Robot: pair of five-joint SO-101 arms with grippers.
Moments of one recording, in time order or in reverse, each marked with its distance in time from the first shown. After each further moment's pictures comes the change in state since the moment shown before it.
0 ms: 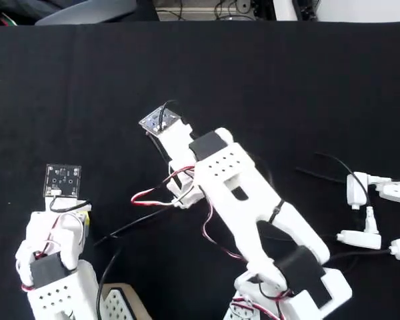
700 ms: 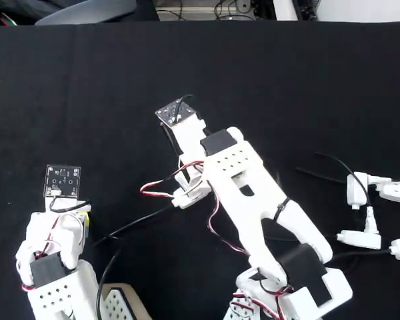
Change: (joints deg) left arm -0.4 0.0 0.8 -0.4 -0.2; right arm 4.4 0.5 3.0 -5.6 -2.3
